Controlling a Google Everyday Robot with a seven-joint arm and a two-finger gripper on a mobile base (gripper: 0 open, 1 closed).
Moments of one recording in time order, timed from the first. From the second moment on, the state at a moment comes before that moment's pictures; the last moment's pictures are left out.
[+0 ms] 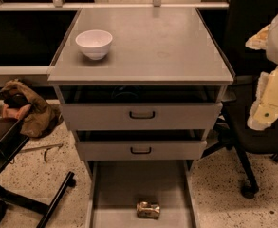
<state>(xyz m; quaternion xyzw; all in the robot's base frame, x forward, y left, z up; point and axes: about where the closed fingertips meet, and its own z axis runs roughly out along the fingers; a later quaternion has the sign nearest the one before) 0.438 -0.216 0.978 -0.60 0.78 -0.04 0.16</state>
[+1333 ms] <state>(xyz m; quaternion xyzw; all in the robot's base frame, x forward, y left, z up) 0.438 -0.122 0.809 -0.61 0.76 0.07 0.20</state>
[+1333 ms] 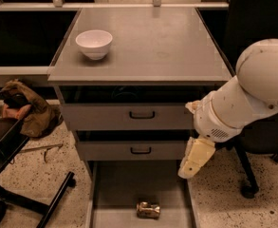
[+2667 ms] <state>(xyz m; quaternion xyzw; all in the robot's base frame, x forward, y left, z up) 0.414 -0.054 0.629 -0.56 0.77 0.22 0.22</state>
